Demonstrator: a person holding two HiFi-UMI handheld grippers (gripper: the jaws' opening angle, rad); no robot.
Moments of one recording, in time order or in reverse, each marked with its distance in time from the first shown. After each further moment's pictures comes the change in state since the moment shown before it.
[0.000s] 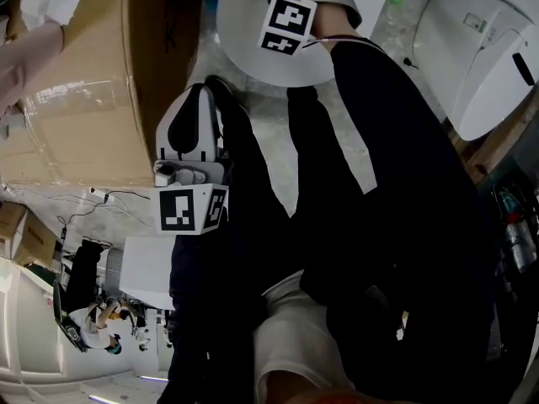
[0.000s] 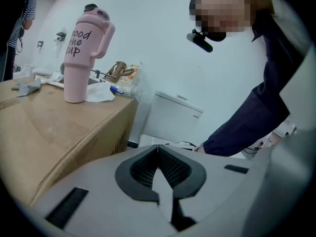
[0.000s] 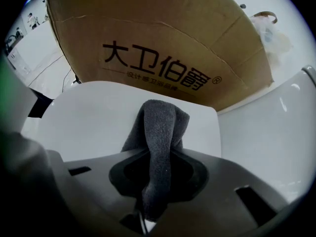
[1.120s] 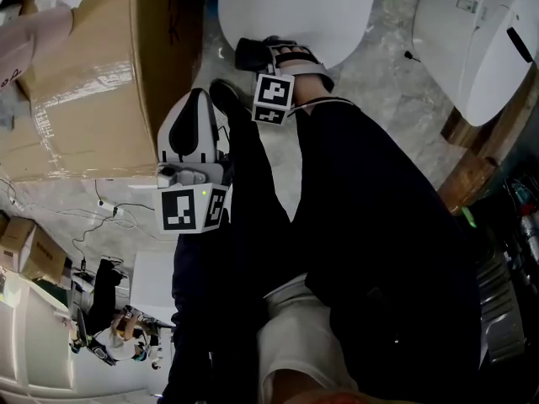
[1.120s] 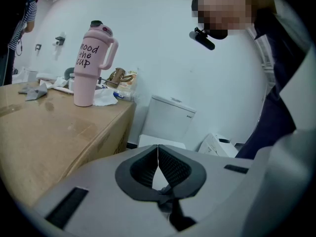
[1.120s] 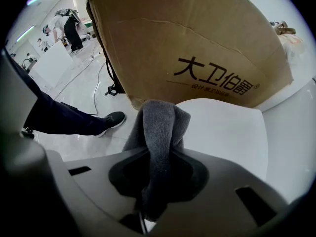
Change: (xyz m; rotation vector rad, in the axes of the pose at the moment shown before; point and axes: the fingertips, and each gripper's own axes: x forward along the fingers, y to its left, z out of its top) left arm -0.050 -0.001 -0.015 0.034 -0.034 -0.035; right arm -0.067 0.212 0.025 0.044 -0.007 0.248
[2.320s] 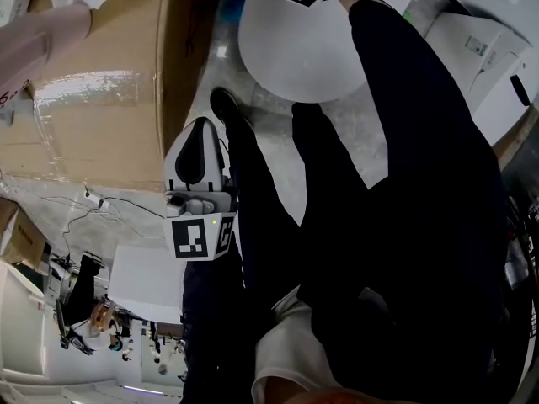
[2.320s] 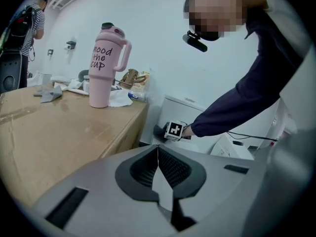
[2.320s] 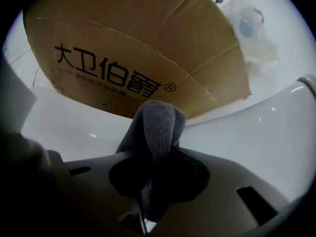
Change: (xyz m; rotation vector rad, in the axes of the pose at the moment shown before) left arm -0.002 0.029 0.008 -0.045 0.010 0.149; right arm -0.012 -0.368 0.032 -0.073 -0.029 -0.516
